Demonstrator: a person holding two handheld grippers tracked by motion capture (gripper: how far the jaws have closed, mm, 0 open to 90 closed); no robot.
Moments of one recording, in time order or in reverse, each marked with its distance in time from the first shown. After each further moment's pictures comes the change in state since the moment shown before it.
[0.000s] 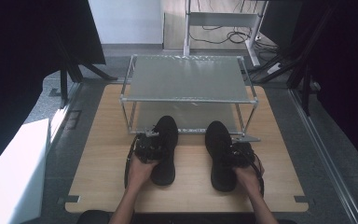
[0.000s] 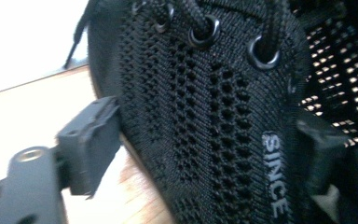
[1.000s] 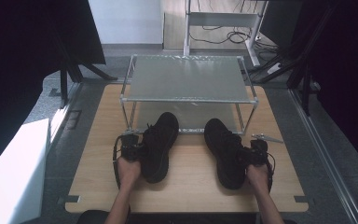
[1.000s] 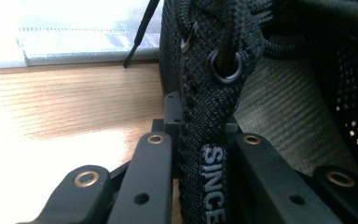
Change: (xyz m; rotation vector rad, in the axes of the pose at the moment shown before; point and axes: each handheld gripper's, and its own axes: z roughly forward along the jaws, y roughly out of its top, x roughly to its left) left arm 0.049 -0.018 -0.012 -0.121 -0.158 -0.240; right arm -0.042 -0.010 -0.015 -0.123 0.169 0.326
